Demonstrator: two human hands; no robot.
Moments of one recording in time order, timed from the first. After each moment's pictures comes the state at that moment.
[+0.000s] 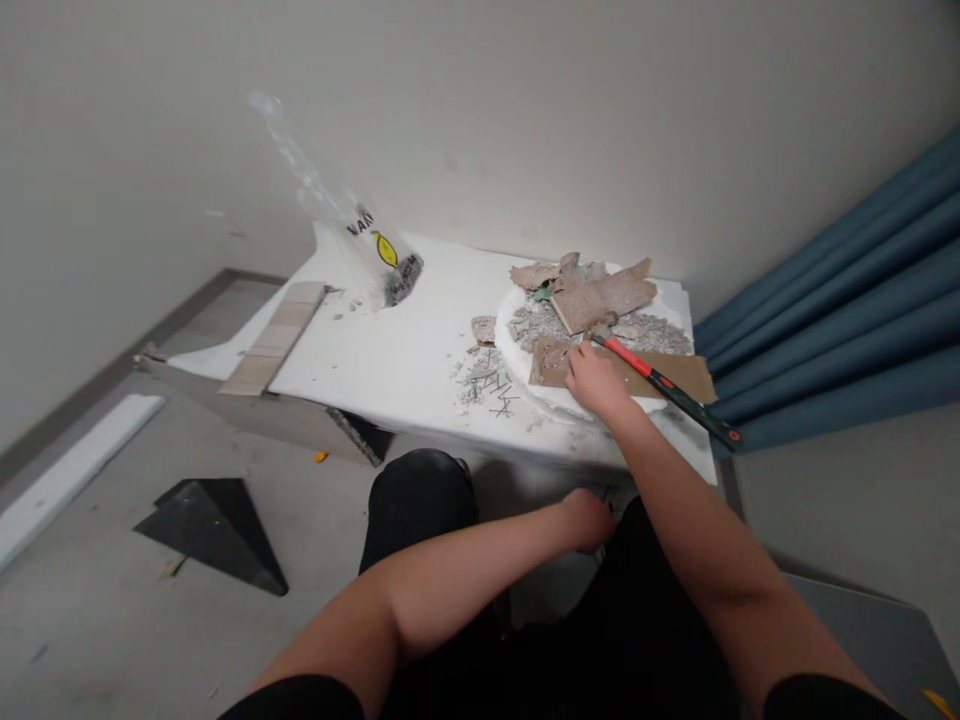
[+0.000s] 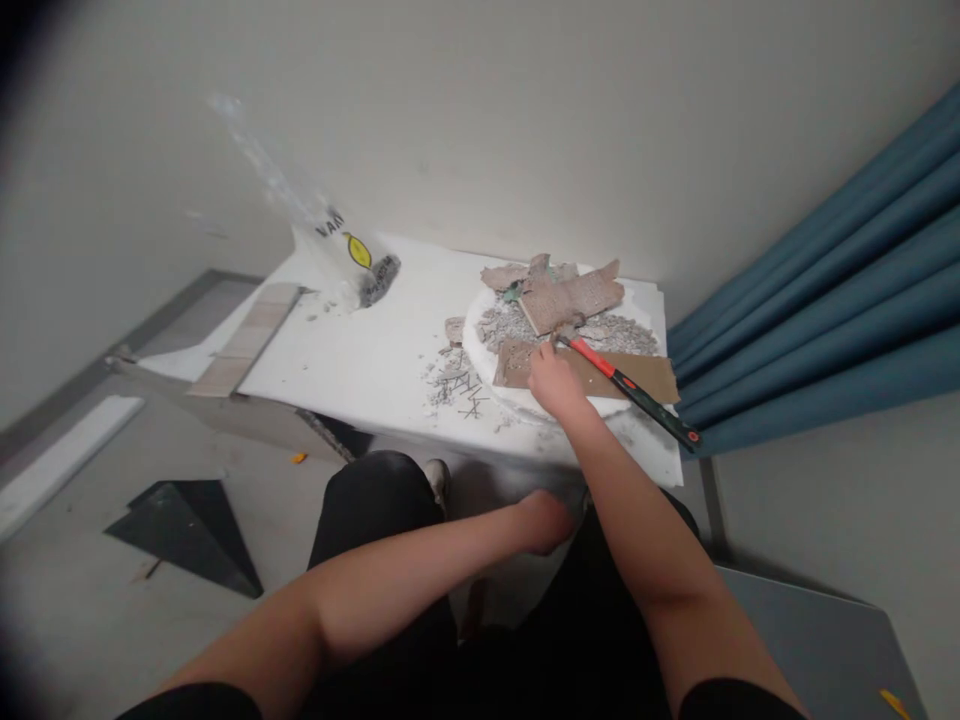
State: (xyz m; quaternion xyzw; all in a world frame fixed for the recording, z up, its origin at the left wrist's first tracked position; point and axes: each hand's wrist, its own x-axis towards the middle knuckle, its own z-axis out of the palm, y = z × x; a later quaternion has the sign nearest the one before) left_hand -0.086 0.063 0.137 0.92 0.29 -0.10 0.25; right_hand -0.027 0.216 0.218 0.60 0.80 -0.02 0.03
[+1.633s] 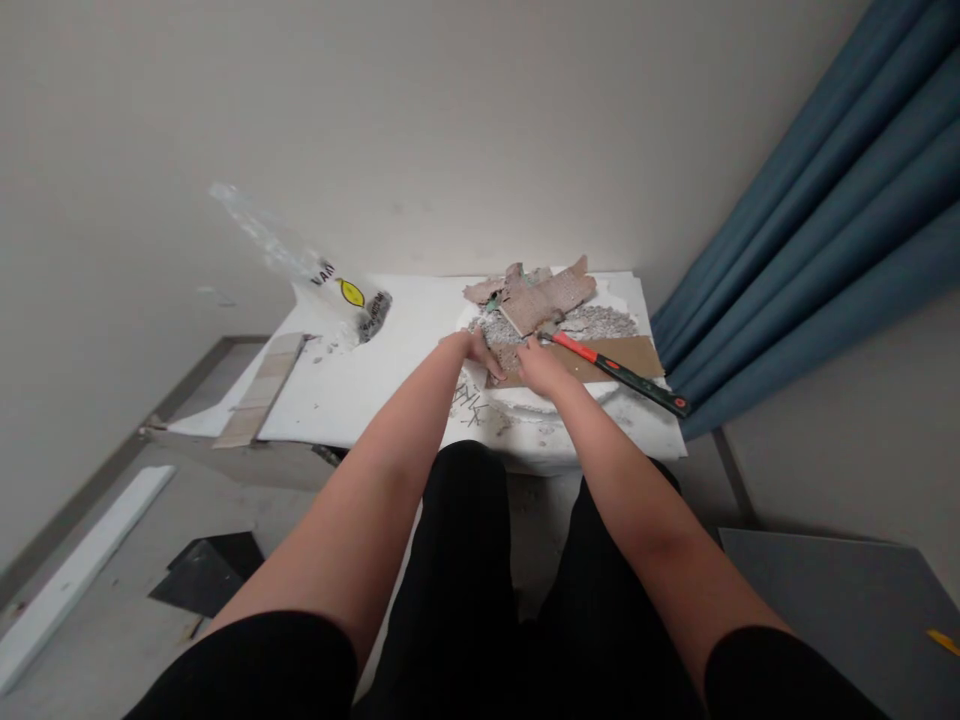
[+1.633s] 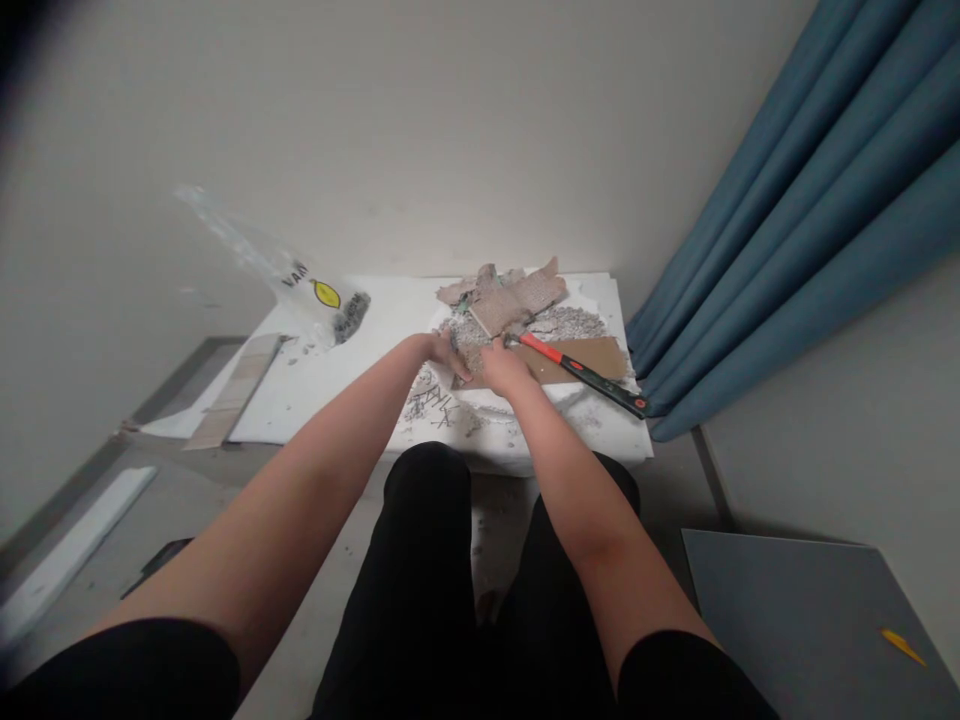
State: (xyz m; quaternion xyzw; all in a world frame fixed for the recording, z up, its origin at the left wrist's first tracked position) left_hand -0.190 0.329 0.217 0.78 0.60 -0.09 0.13; right_hand -0.019 0.228 0.220 0.59 0.79 -0.15 -0.04
